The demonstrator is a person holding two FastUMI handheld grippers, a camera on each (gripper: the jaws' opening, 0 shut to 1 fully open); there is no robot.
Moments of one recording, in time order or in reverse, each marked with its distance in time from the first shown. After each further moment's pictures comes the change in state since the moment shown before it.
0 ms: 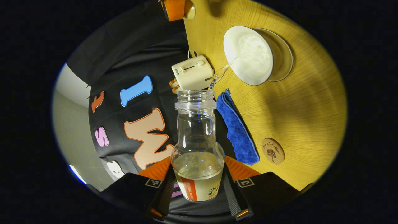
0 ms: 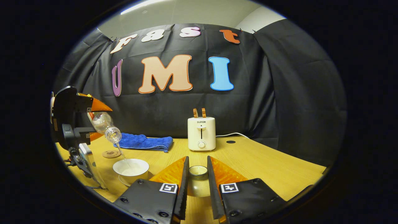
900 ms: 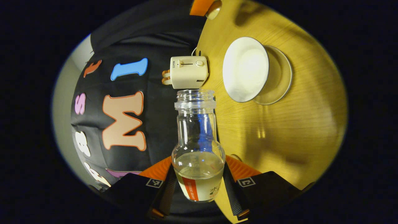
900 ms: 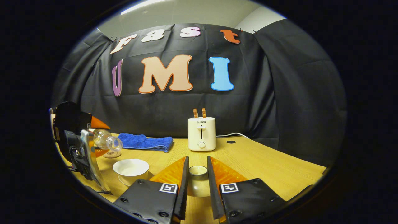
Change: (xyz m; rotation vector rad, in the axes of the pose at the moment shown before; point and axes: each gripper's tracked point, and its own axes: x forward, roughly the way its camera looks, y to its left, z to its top) left arm -0.004 -0.074 0.024 -0.446 -0.029 -0.211; right arm 0.001 0.000 -0.001 0.000 -0.002 0.002
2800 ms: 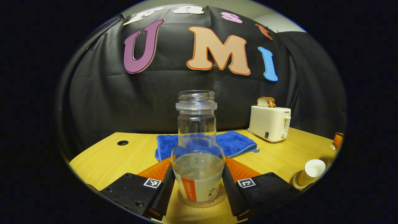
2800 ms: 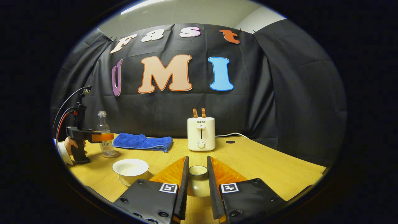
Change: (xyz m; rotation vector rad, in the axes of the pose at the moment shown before) left arm 0.077 0.037 -0.087 -1.515 -0.185 0.046; right arm 0.000 -0.001 0.000 -0.001 0.000 -0.005
